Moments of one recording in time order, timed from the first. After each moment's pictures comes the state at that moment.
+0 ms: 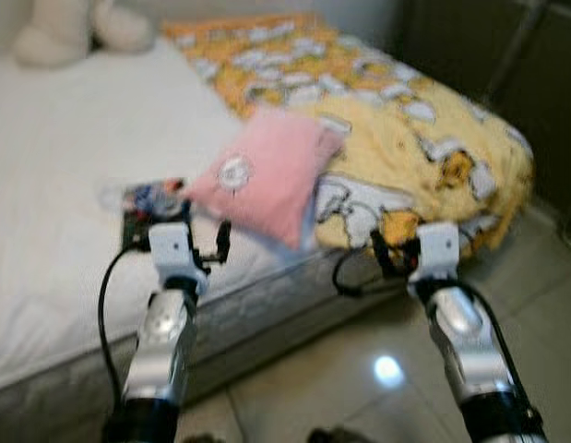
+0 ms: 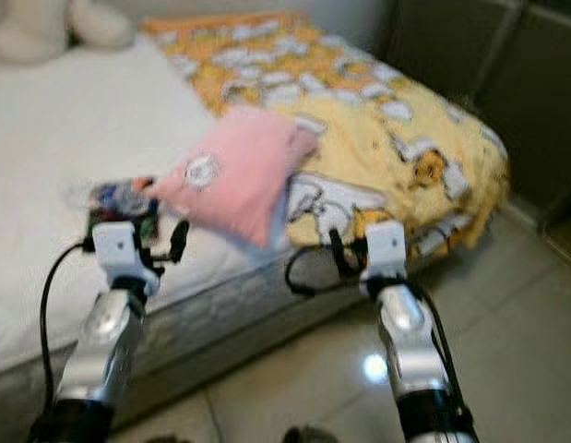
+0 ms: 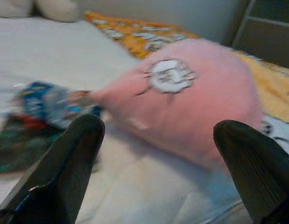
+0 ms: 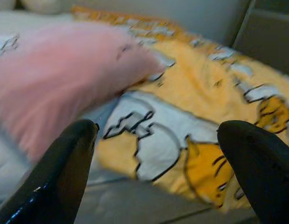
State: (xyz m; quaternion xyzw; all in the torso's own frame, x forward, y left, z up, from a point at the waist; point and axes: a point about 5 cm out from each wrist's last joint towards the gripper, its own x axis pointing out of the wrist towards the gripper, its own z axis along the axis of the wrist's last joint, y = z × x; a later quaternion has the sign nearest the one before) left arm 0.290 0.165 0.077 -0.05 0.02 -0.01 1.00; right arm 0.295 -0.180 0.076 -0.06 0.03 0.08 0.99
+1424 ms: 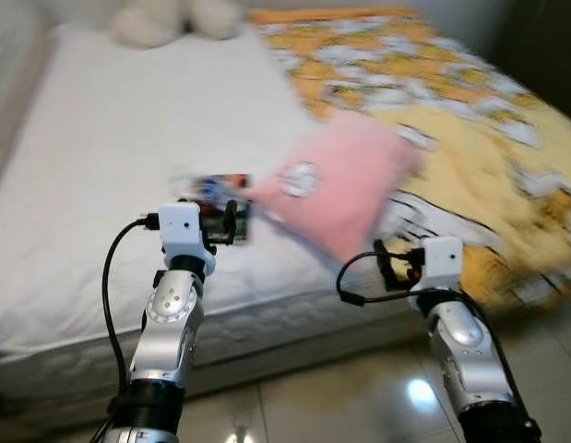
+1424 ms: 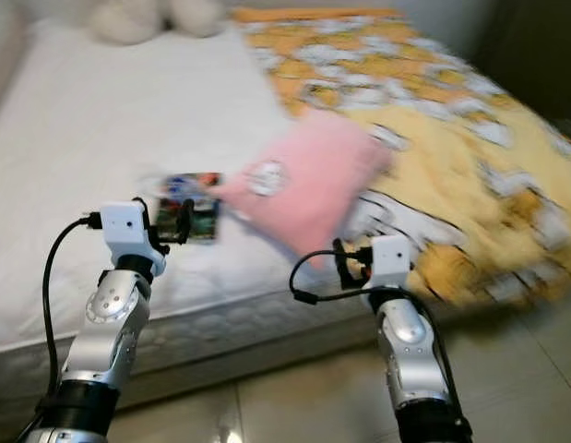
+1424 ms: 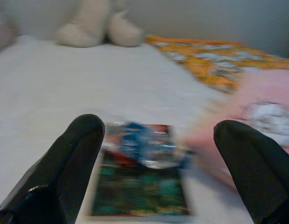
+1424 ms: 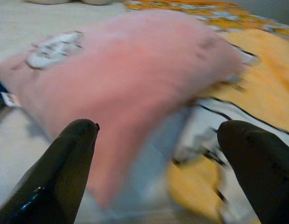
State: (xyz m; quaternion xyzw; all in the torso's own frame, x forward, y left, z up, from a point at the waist) left arm 0.306 0.155 0.106 -0.01 -0.02 -0.01 1.00; right arm 0.287 -0.183 0.063 -0.03 0.05 0.06 1.00
